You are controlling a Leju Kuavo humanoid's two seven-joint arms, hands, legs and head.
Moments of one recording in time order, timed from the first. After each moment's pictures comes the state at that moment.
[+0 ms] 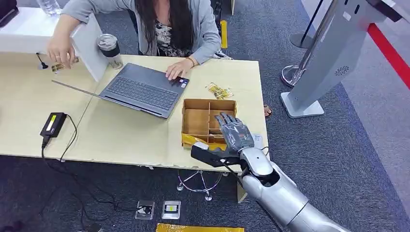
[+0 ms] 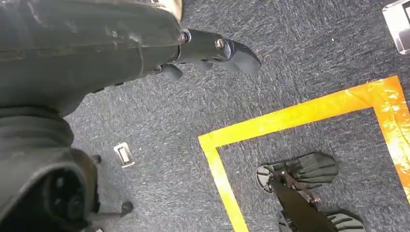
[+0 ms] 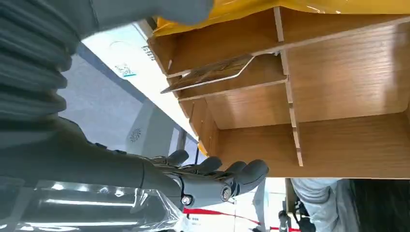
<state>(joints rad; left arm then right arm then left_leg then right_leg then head) -0.26 0.40 -1.47 -0.16 1.11 -0.13 -0.07 -0.56 -0.11 0.70 -1.09 1.17 -0.02 0.22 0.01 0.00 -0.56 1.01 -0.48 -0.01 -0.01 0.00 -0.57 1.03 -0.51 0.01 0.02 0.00</state>
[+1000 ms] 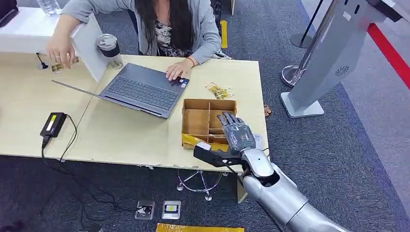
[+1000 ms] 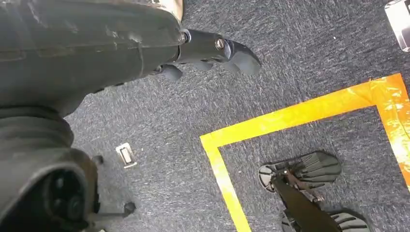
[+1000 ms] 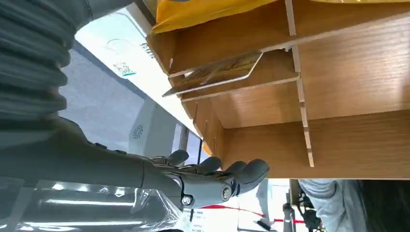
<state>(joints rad) -0.26 0.40 -1.48 -0.16 1.11 -0.14 -0.06 -0.56 -0.10 0.70 -1.02 1.18 -0.10 0.19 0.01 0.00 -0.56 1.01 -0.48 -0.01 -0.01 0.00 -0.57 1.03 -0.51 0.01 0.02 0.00</state>
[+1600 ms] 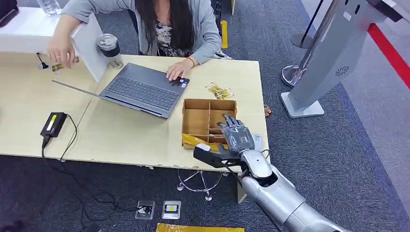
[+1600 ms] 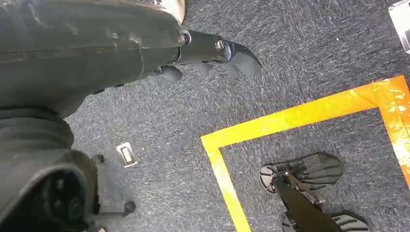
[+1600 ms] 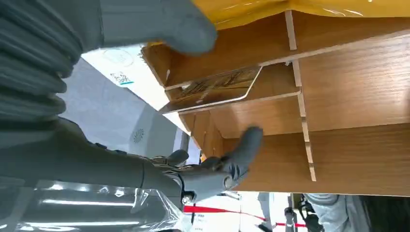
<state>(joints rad) -0.26 0.40 -1.48 -0.16 1.12 -0.14 -0.07 -0.57 -0.09 0.71 -0.96 1.17 -0.14 0.17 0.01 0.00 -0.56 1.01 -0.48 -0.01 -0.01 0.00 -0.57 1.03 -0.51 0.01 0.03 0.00</state>
